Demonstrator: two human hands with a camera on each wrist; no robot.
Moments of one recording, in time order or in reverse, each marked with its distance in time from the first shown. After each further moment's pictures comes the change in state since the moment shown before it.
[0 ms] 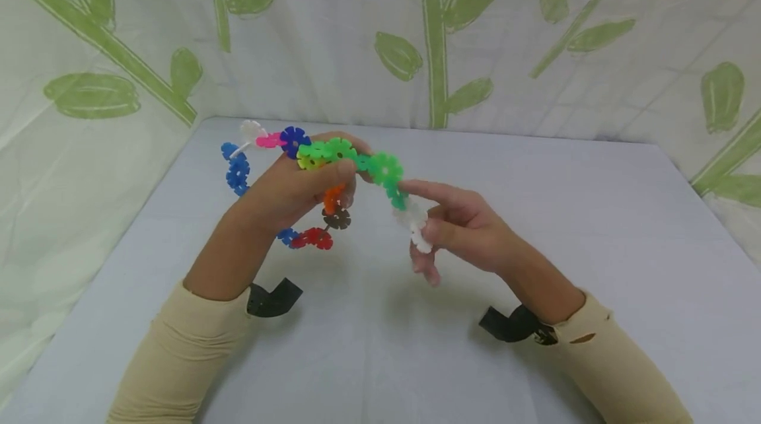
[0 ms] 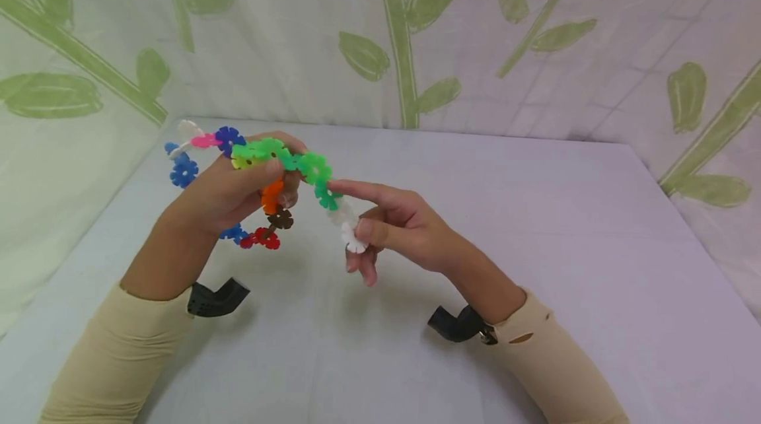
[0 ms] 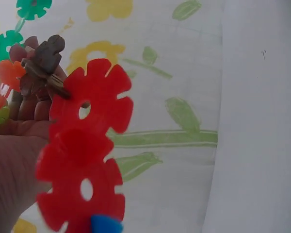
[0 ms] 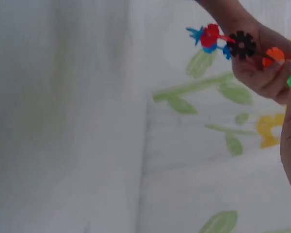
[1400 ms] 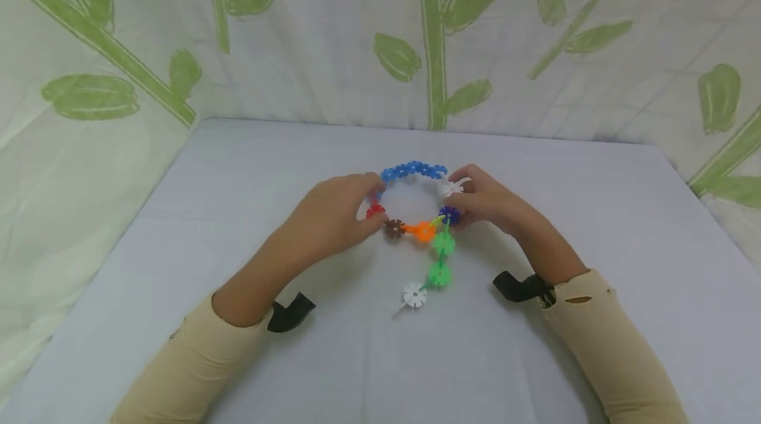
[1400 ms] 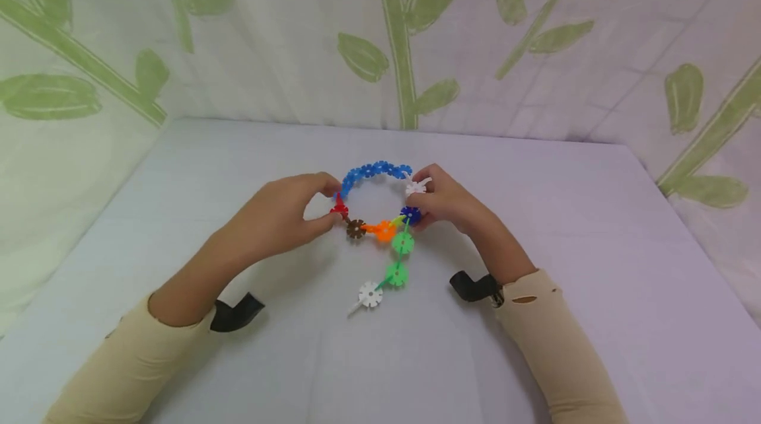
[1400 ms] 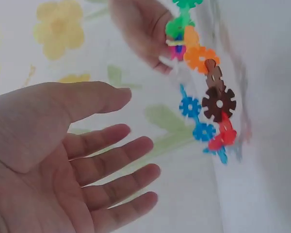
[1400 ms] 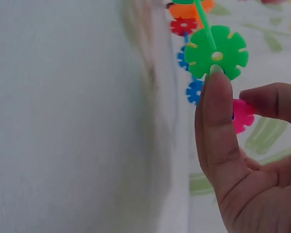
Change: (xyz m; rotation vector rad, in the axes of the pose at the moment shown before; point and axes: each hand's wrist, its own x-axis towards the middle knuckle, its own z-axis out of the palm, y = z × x) left_hand 0.009 -0.021 0.048 1.182 0.062 -0.337; right_hand -0.038 0.013 -0.082 -0.495 0.640 1.180
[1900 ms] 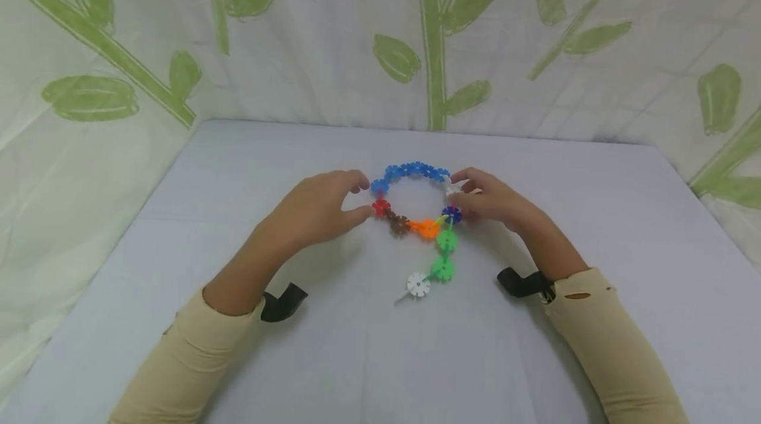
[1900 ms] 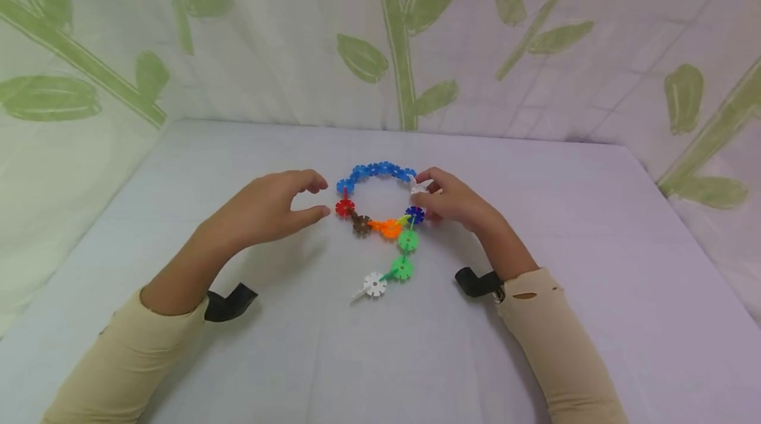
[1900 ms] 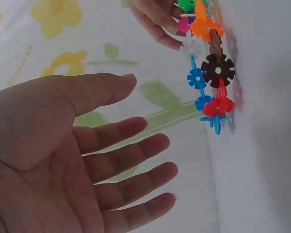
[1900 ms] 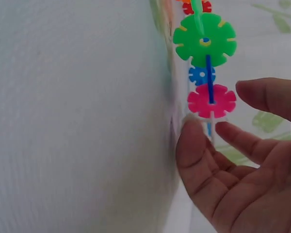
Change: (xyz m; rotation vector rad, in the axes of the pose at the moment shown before) left_hand 0.002 -0.020 -0.011 -0.043 -0.085 -0.101; right_hand 0.006 0.015 -0.013 -0.170 0.019 -0.056
